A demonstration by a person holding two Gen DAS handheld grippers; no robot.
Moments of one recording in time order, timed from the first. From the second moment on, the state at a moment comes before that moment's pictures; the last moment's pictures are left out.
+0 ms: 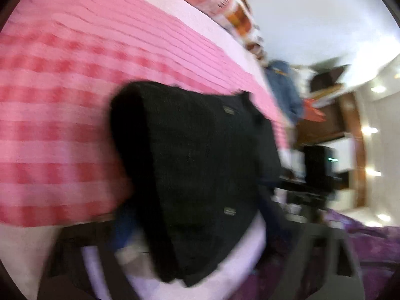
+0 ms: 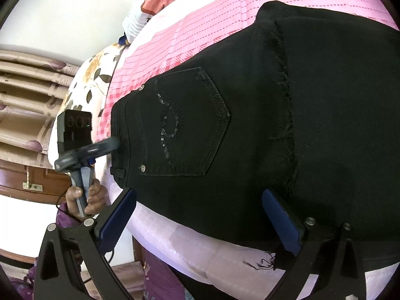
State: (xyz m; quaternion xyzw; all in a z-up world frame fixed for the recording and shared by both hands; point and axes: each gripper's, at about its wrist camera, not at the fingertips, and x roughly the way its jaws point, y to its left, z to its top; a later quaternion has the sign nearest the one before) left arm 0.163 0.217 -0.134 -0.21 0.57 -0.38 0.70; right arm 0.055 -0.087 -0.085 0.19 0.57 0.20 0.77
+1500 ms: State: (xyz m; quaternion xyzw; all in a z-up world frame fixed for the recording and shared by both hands) left arm 0.114 0.141 -0.062 -0.37 0.53 -0.40 0.65; right arm 0.034 0.000 -0.029 0.14 0.49 0.40 0.76
